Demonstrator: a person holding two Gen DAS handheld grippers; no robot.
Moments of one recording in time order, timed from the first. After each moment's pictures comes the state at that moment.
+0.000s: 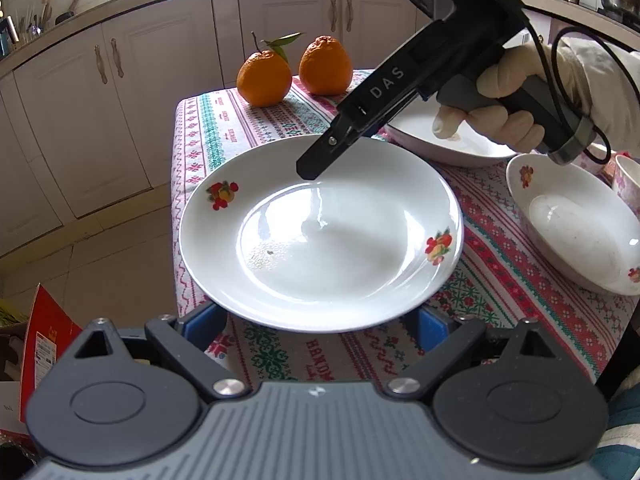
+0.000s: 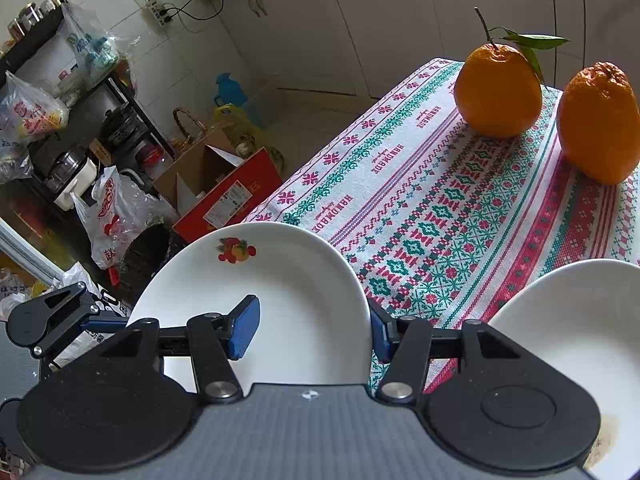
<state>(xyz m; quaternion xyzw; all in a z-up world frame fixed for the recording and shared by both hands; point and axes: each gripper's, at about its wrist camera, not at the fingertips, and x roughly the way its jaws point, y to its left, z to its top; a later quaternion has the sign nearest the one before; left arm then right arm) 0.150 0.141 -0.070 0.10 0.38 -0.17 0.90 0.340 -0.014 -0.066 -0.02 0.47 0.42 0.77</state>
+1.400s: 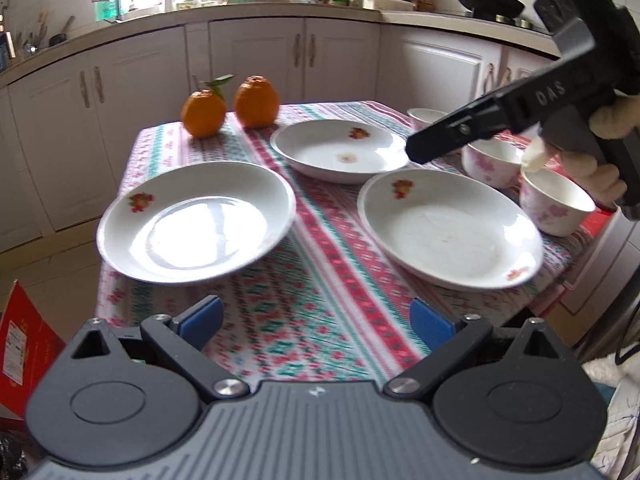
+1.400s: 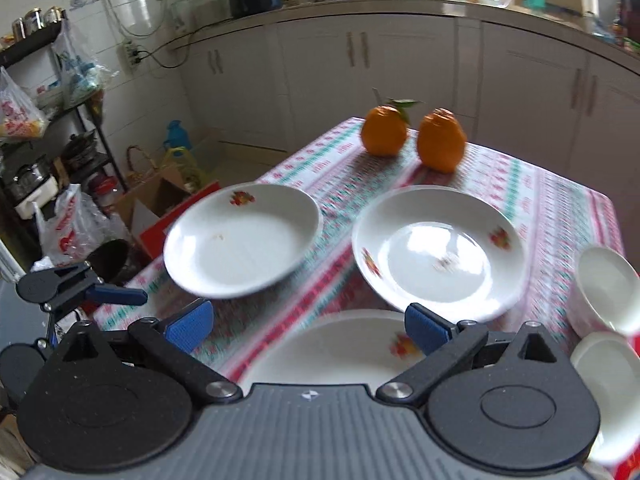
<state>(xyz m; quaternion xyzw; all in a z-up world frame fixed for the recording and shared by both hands) 0.059 0.075 -0.053 0.06 0.33 -0.20 0.92 0.152 -0.142 0.004 -0.05 0.37 0.31 0.87</state>
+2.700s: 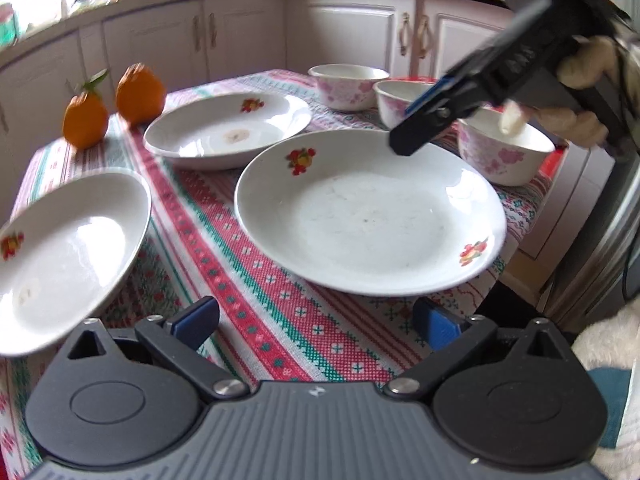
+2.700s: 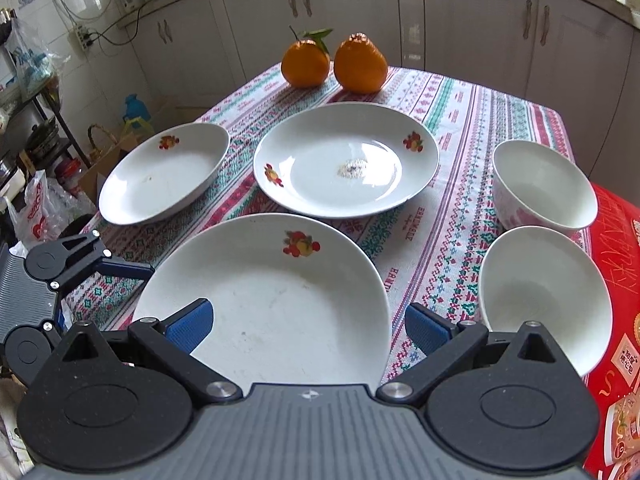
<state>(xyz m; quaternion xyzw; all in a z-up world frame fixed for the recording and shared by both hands) 0.087 0.010 -0.085 0.14 0.34 -0.32 0.87 0.169 -0.215 -0.030 -0.04 0.45 0.26 0.85</state>
